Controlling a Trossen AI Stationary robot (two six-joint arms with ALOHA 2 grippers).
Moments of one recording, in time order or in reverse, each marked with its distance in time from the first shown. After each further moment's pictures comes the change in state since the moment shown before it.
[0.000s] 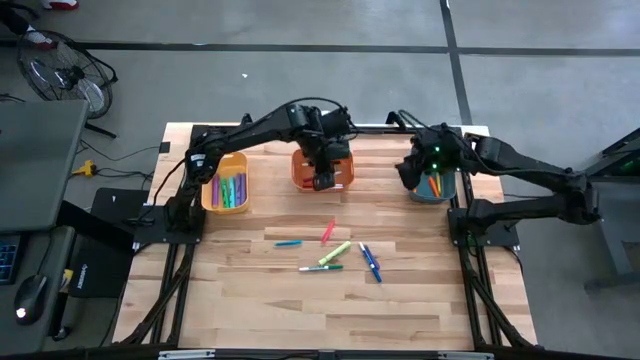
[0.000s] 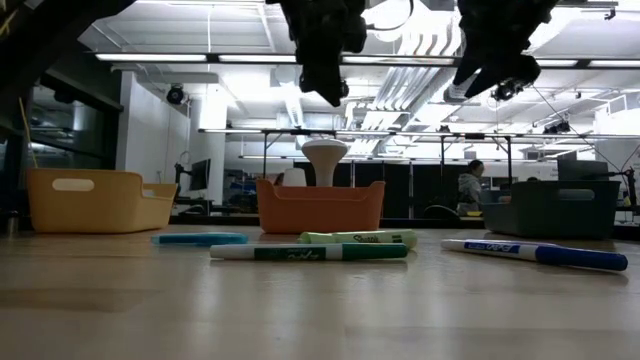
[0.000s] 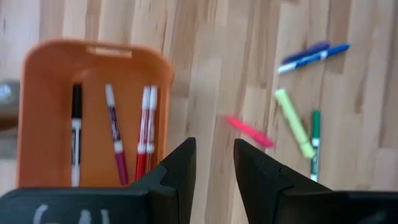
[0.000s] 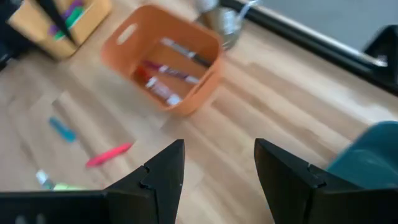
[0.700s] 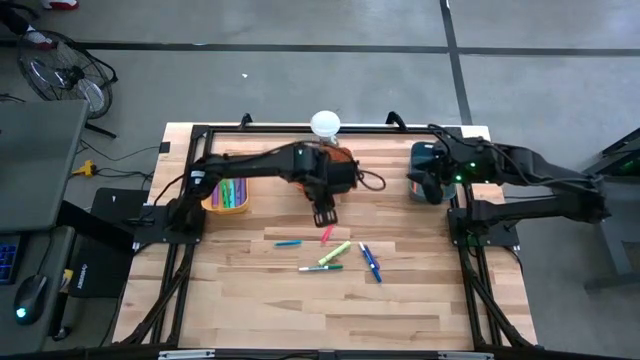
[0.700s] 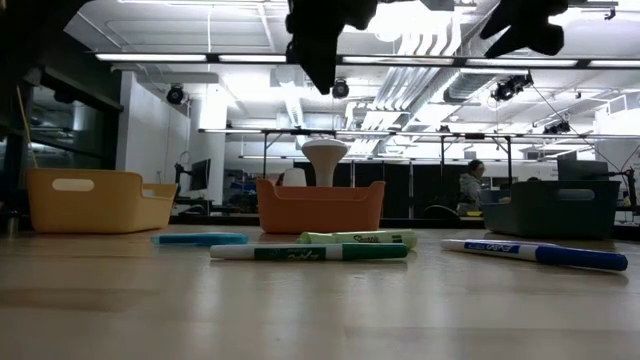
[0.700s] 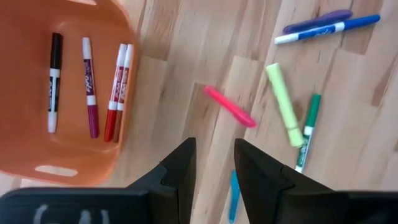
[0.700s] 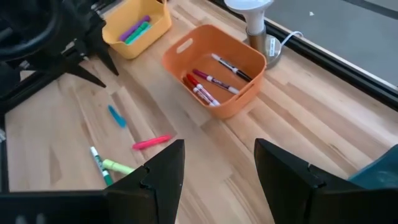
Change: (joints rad) left arm -0.260 0.000 0.000 -0.096 -0.285 -0.318; right arm 0.192 -0.205 0.000 -0.041 0.049 0.000
